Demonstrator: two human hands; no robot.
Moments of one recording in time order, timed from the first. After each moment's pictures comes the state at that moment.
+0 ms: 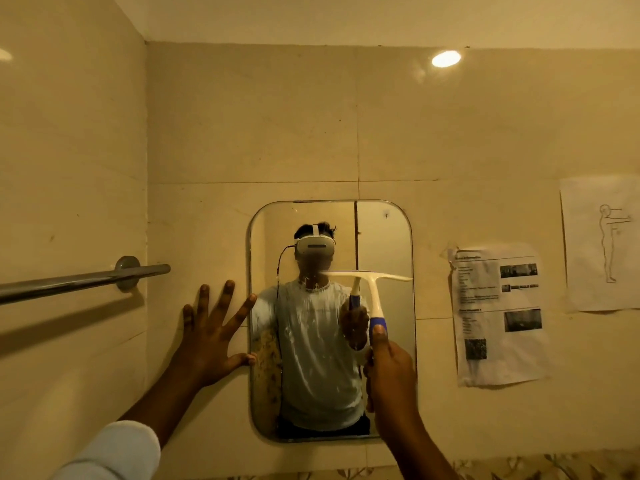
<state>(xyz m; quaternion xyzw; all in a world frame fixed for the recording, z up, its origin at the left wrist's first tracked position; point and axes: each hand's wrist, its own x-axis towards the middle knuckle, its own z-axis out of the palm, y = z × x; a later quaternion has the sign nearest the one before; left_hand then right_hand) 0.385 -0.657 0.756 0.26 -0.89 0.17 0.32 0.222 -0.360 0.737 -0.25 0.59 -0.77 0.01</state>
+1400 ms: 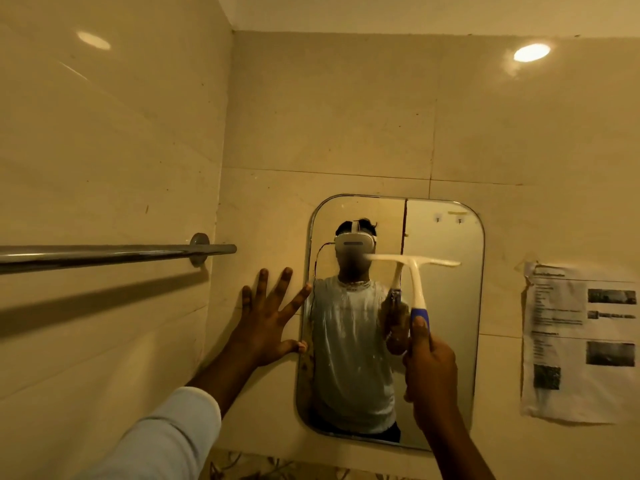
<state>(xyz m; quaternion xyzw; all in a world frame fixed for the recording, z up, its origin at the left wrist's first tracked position) 0.385 -0.652 0.759 0.28 -0.89 0.17 0.31 0.234 -0.386 0.751 -0.33 0.59 -0.74 -0.06</state>
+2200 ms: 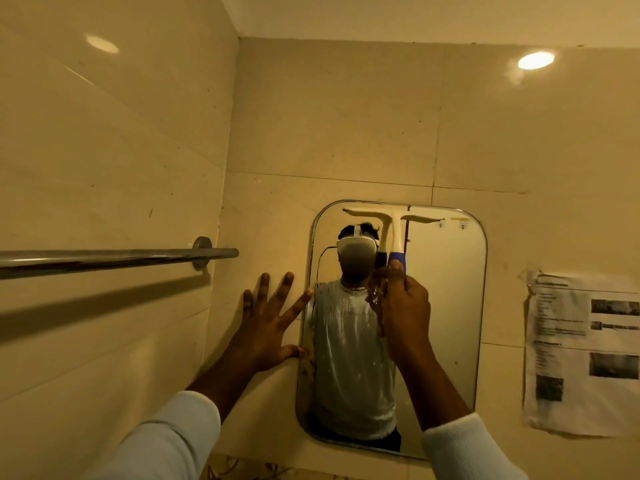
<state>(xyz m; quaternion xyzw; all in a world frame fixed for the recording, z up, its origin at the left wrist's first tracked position) 0.385 -0.649 0.759 0.28 -0.89 0.17 0.30 0.243 -0.433 0.839 -0.37 0.54 -0.76 -0.07</state>
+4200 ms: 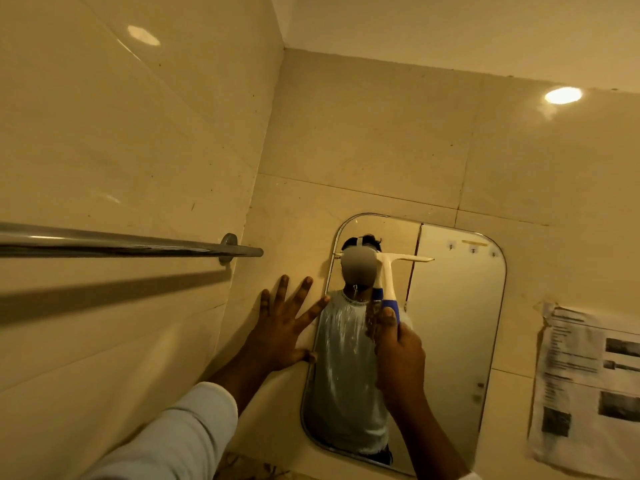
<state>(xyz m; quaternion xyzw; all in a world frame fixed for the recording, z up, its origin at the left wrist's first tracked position) 0.386 -0.650 0.758 0.27 -0.89 0.18 0.32 0.255 -0.449 0.785 -0.37 0.62 -0.69 -0.08</state>
